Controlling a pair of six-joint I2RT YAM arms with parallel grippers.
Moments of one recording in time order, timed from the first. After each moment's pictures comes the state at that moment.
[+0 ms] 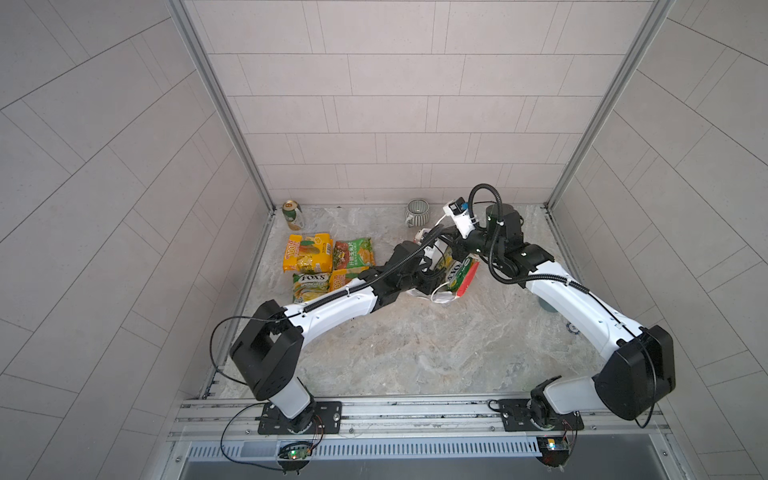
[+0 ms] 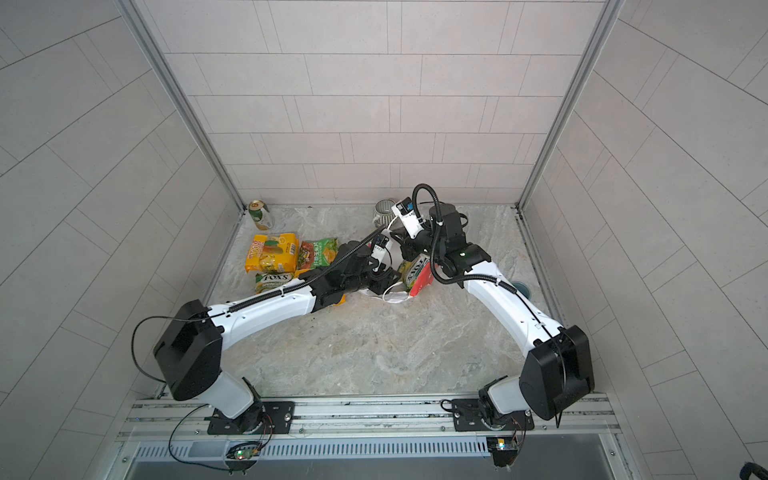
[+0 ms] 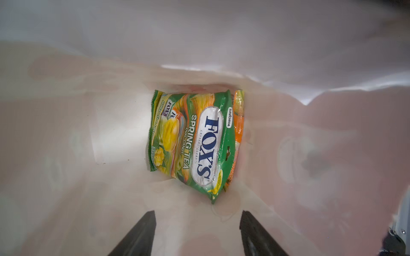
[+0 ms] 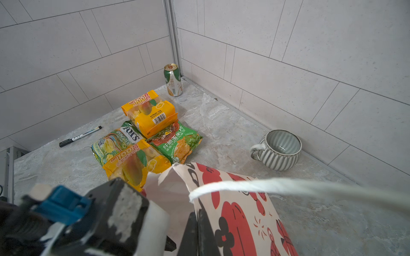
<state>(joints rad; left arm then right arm) -0.80 1.62 1.12 -0.09 0.07 -0.26 0.38 1.40 1.21 -0.20 -0.41 -0.12</state>
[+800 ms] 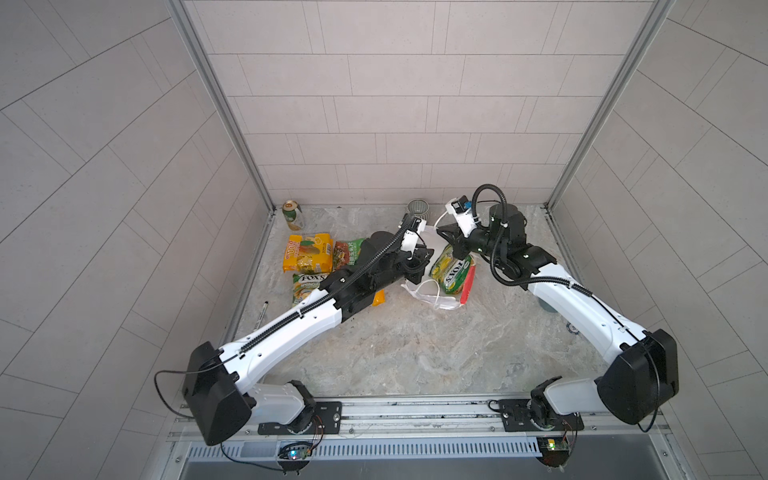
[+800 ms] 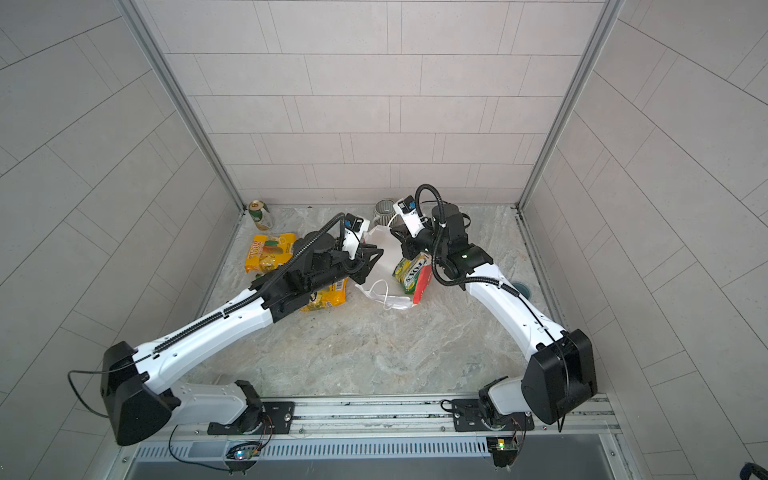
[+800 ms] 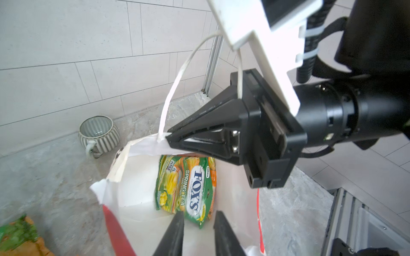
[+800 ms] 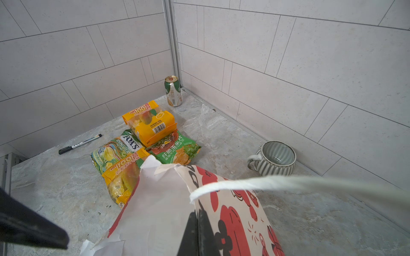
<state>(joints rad) -0.78 1.36 1.20 -0.17 0.04 -0.20 0.38 1.38 1.20 -0.15 -0.41 -0.12</state>
